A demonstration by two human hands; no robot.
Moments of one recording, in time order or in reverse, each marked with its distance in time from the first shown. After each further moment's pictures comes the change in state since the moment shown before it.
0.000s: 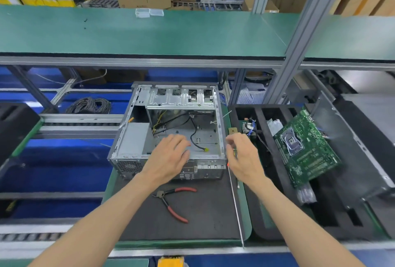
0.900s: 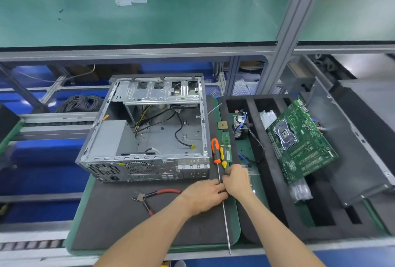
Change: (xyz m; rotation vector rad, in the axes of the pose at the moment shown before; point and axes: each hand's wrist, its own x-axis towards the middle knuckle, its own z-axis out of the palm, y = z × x) left_hand 0.010 0.112 0.127 0.008 -0.597 0.477; right_hand -0.050 0.082 0.054 -0.105 -0.459 0.821
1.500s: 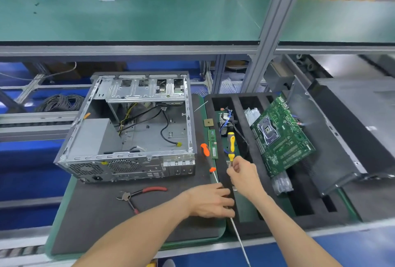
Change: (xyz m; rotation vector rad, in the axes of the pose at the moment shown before) left_hand 0.030 0.024 0.008 0.185 0.202 0.459; right_hand -0.016 0.048 -0.047 0.200 0.130 -0.156
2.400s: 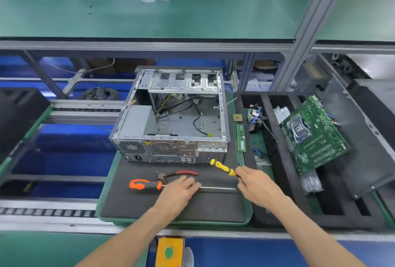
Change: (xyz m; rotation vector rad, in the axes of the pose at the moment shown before) left_hand -0.146 0.072 -0.033 -0.151 -0.043 -0.916; right_hand -0.046 -0.022 0.022 -0.681 -0.326 -0.633
